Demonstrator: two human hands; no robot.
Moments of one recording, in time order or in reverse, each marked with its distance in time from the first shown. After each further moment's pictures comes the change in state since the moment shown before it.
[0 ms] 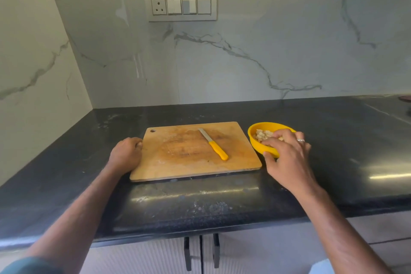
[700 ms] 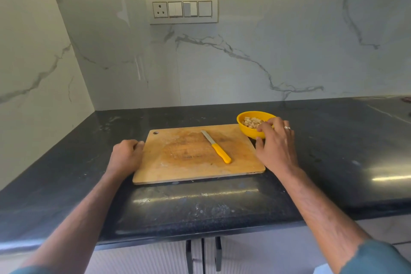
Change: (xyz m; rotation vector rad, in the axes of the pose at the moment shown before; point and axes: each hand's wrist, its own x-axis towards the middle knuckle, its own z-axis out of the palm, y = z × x) left_hand -0.013 0.006 -0.005 -0.194 0.123 -0.066; right_hand 0.042 -0.005 0.034 -0.086 0.080 -0.015
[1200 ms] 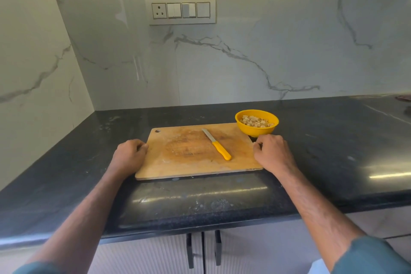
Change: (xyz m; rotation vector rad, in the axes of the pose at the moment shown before) left_hand -0.009 0.004 -0.005 0.069 -0.114 0.054; right_hand -0.011 -0.004 -0.007 0.046 -0.380 0.227
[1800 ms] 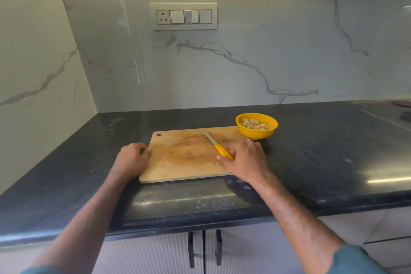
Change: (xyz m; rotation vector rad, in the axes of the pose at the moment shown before) left_hand -0.015 0.004 -0.003 0.034 0.006 0.020; right_hand -0.028 -0.062 0.004 0.090 0.055 -0.300
